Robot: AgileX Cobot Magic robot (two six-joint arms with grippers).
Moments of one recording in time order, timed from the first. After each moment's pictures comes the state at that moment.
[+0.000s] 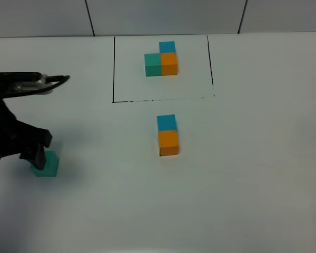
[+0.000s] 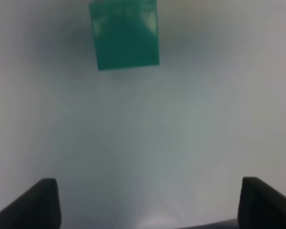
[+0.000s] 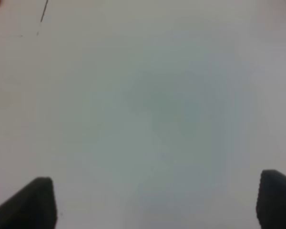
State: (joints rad) left arm -0.21 1.53 -1.01 -0.02 1.06 -0.11; right arm 0.00 0.05 -0.50 -0.03 1.06 0.01
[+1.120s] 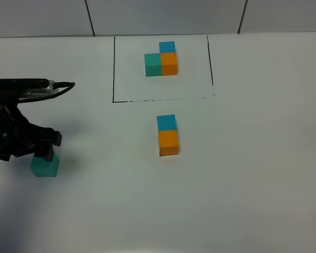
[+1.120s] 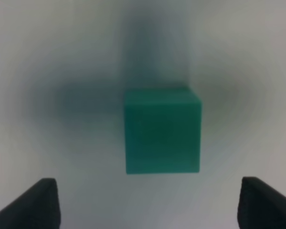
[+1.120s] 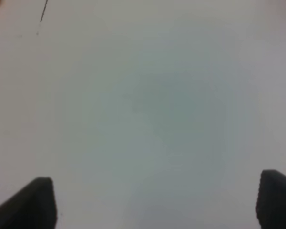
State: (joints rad) left arm -0.18 1.61 -0.89 0.05 0.71 -0.17; right arm 0.00 0.05 -0.50 -0.03 1.06 0.01
